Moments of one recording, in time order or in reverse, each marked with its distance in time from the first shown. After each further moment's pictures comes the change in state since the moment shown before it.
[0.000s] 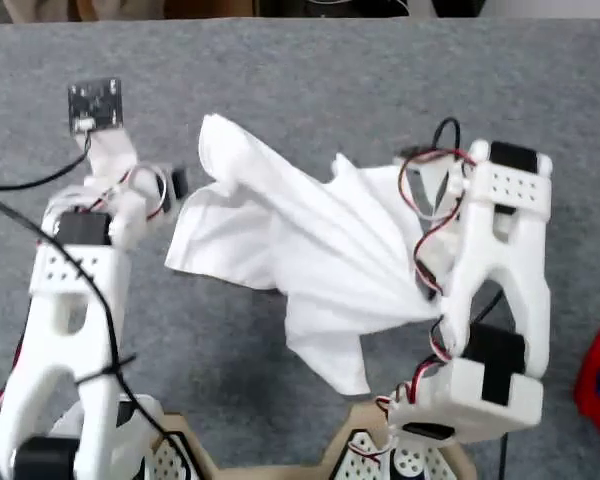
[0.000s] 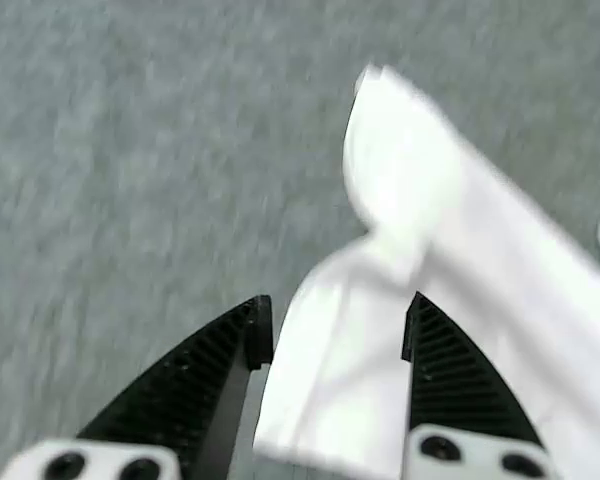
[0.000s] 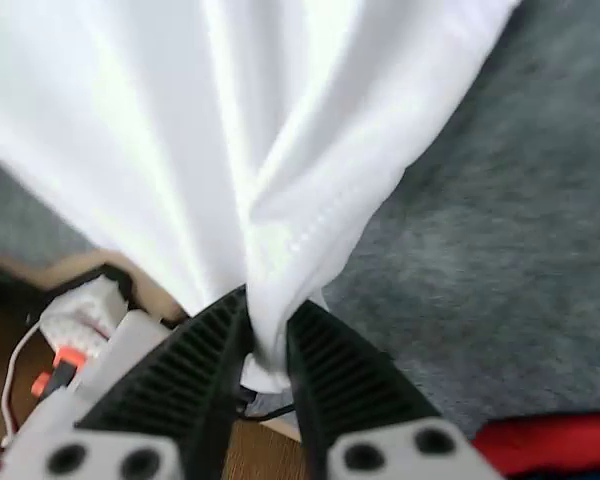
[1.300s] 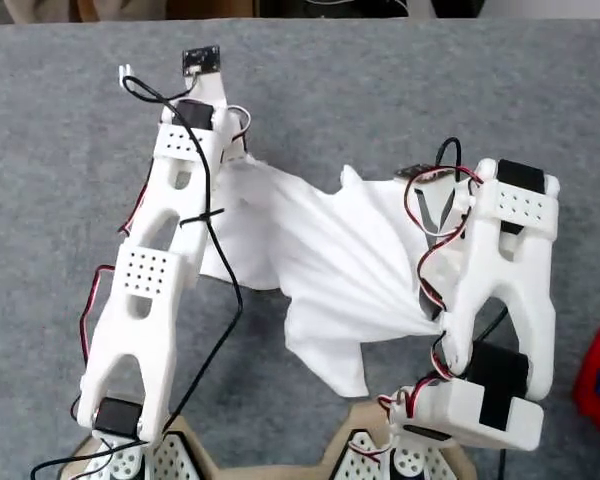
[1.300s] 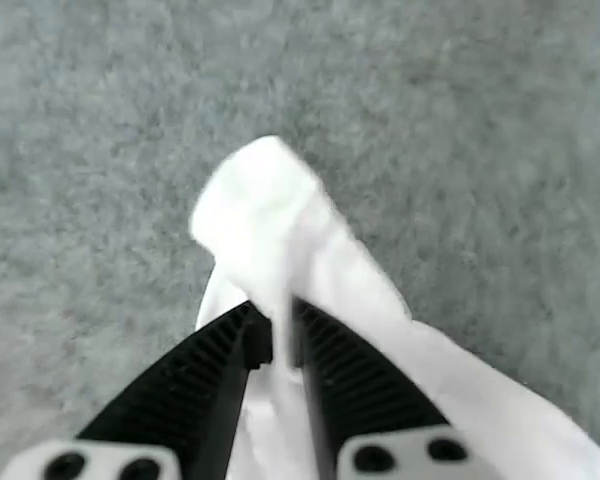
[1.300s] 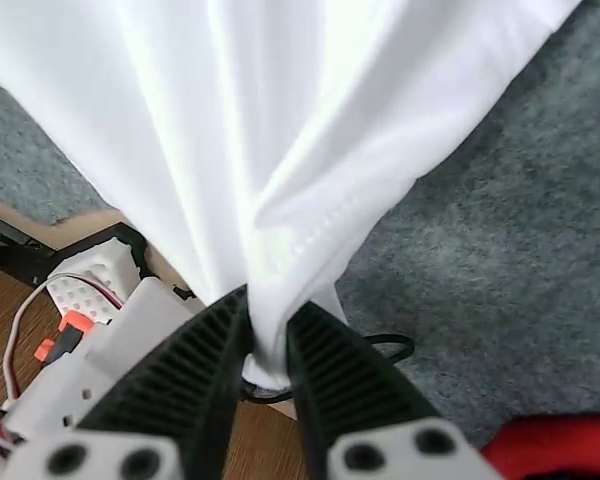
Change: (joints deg) left arm 8.4 96.4 -113.3 38.2 8.9; right arm 1.8 -4.6 5.8 0.0 3.5
